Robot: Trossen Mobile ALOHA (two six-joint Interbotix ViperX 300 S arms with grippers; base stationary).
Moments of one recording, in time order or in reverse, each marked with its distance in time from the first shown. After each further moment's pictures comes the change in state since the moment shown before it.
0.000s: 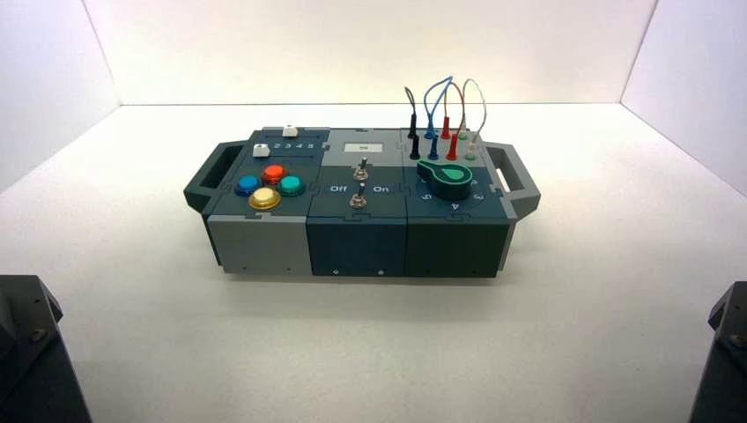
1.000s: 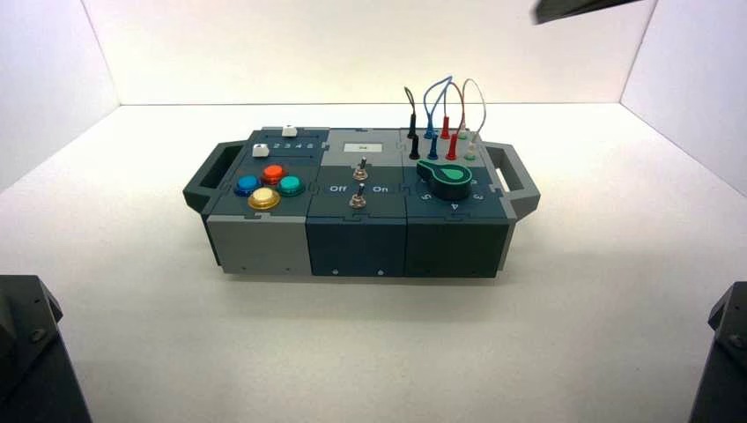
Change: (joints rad) left arm -0.002 0.000 0.000 0.000 0.000 0.002; right arm 0.360 0.535 -0.149 0.086 0.072 -0.005
